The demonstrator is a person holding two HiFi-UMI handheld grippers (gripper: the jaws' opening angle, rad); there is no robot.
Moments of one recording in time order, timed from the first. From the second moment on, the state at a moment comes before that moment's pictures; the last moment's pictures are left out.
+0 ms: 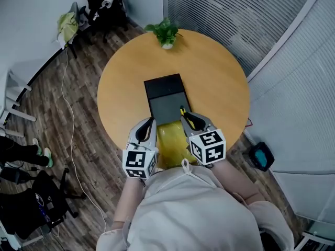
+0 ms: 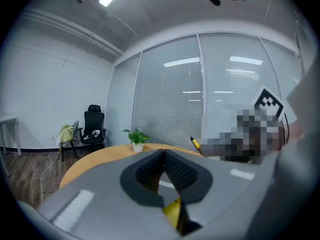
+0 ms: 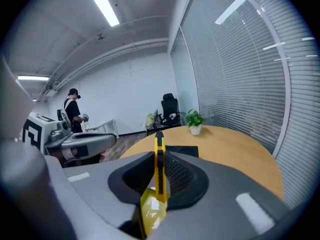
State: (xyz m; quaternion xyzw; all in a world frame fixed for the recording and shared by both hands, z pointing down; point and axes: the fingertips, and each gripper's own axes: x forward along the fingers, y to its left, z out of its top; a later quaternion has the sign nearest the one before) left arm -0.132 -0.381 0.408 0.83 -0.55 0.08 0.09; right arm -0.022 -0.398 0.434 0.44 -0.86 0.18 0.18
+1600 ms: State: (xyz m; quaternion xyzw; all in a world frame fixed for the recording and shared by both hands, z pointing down) left arm -0.105 -0.373 0.385 0.83 -0.55 0.07 0.08; right arm -0.006 -0.388 0.406 0.43 -0.88 0.16 0.14
